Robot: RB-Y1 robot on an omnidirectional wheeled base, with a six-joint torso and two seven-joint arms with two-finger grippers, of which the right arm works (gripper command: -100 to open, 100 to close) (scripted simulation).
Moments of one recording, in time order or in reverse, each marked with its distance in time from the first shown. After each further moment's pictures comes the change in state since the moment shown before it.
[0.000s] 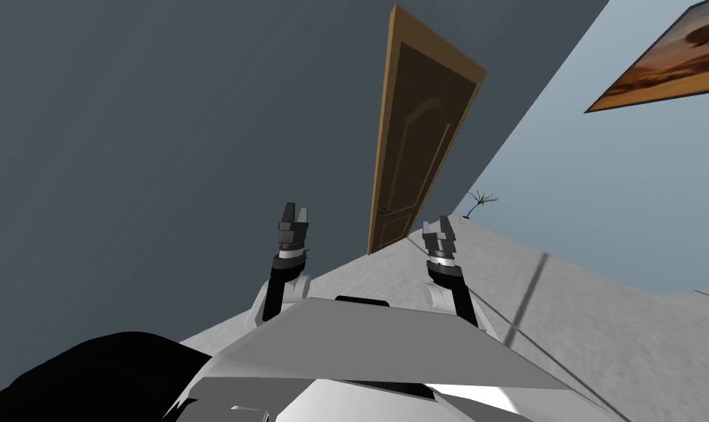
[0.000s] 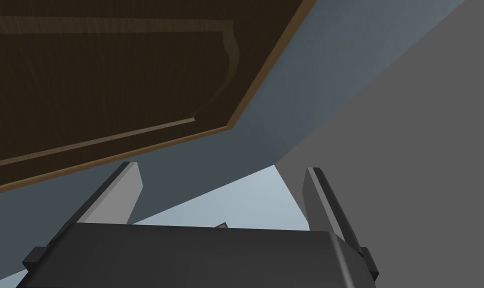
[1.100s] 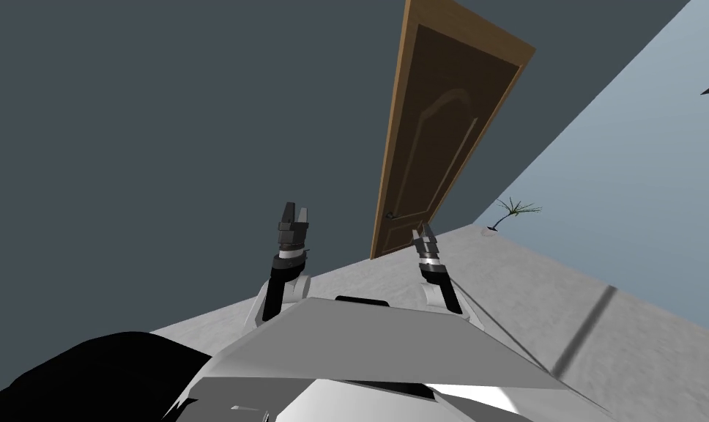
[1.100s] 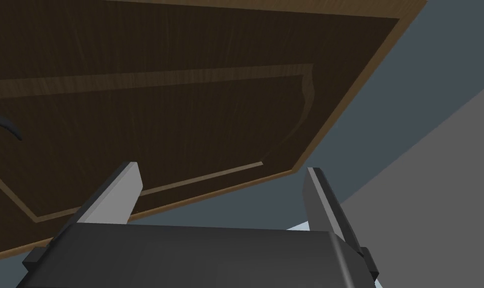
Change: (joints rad) arm -0.096 -0.079 0.021 0.289 -0.008 -0.035 -0.052
